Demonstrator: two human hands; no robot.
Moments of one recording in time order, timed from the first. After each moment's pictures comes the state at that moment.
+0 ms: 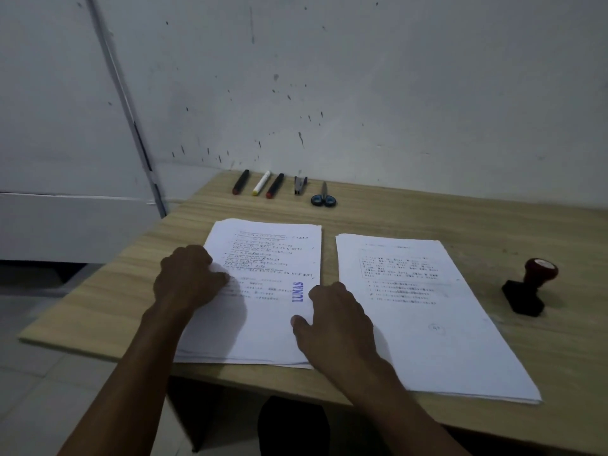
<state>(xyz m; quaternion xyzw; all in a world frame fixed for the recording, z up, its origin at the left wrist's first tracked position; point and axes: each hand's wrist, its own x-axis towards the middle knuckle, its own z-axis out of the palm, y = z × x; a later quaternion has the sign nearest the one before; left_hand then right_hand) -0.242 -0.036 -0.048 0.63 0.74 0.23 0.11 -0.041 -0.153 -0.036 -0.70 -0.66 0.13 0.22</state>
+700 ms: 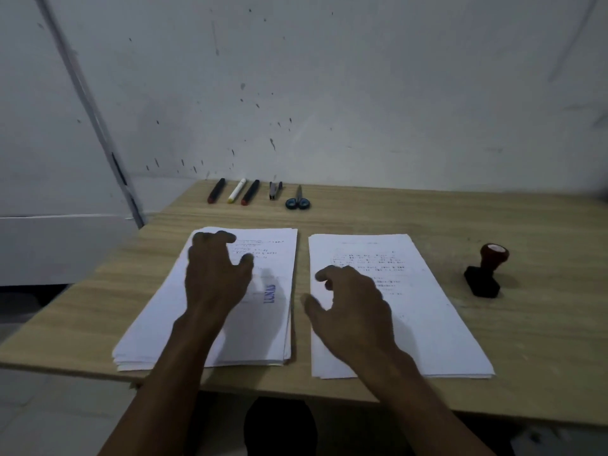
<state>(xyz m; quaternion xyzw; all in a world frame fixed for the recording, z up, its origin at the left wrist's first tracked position) -0.159 -0.069 -0.027 0.65 0.63 0.42 0.08 0.008 -0.168 -0.018 -0.71 -0.63 0.08 0.31</state>
